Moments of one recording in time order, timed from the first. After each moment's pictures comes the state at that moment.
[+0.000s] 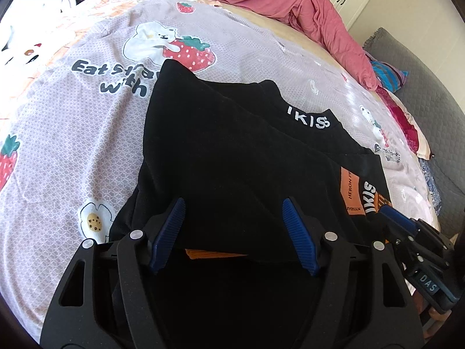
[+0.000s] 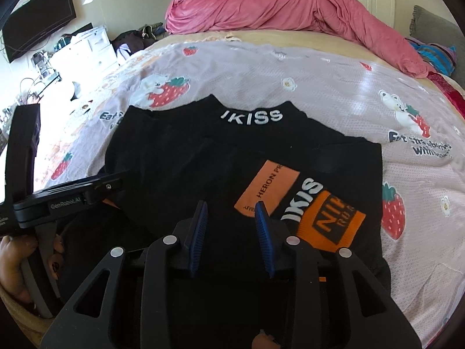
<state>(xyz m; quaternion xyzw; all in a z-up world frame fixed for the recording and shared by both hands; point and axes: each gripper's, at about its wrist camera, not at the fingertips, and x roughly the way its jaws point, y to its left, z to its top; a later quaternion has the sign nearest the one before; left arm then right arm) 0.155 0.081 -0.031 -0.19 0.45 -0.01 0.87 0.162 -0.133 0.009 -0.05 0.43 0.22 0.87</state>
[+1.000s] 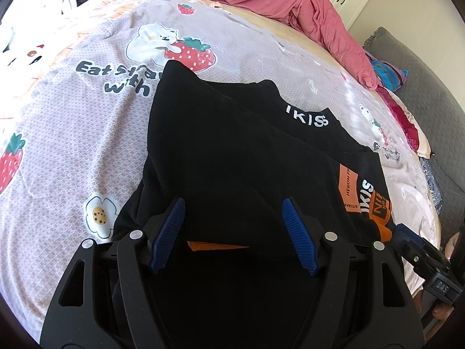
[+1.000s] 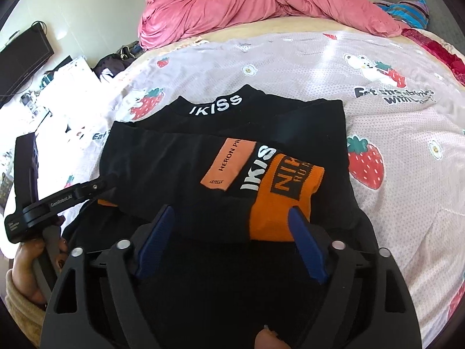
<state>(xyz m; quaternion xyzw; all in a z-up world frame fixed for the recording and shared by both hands) 0.148 0.080 -0.027 -0.18 0.45 -0.01 0.87 0.139 -0.193 0.012 0.05 0.45 0.19 0.87</state>
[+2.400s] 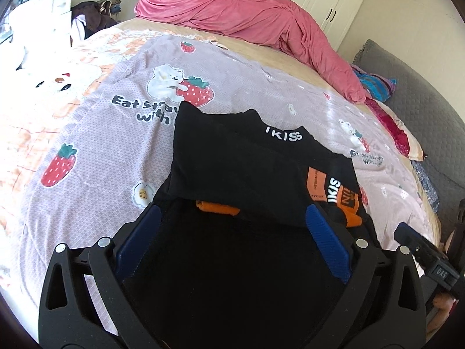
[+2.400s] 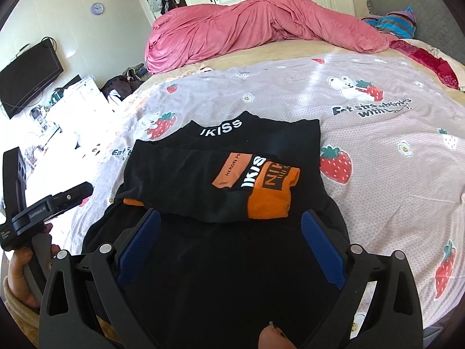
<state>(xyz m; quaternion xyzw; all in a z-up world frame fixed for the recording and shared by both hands) 0.075 0.072 0.038 -0.16 0.40 0.00 0.90 0.082 -0.222 0.053 0.07 0.40 0.19 0.90</state>
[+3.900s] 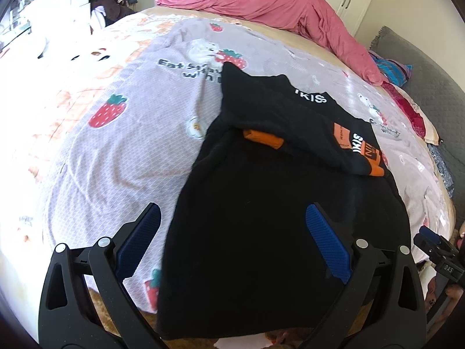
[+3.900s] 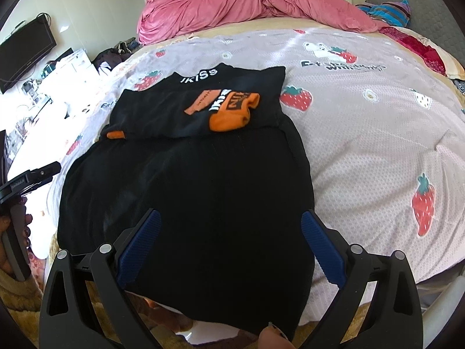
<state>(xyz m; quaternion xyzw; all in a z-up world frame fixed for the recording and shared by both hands) -0.005 0.093 0.013 -0.14 0.44 0.05 0.89 0.009 -0.268 0.012 0.02 0.45 0.17 0.88</state>
